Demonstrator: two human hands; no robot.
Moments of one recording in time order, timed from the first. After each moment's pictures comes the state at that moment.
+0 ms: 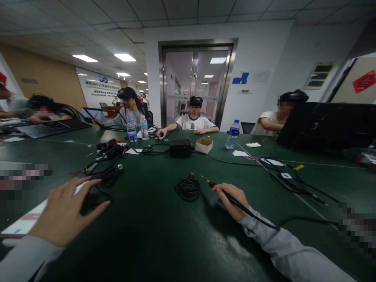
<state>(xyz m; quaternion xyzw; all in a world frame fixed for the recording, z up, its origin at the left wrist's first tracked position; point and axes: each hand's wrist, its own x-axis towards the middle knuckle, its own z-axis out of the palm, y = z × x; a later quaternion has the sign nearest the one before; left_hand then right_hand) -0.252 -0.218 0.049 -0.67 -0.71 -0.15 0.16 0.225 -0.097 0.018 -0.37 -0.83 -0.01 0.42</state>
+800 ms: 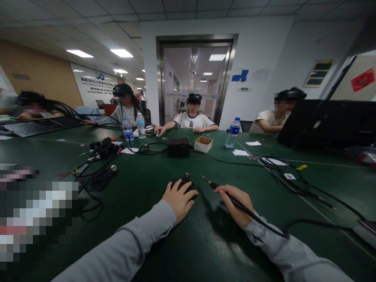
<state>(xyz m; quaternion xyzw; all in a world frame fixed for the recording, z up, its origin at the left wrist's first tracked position) -0.012 -0.104 0.010 -0.84 -0.53 -0.11 -0.05 0.226 -0.095 0.019 -0.39 -0.81 0.01 0.44</state>
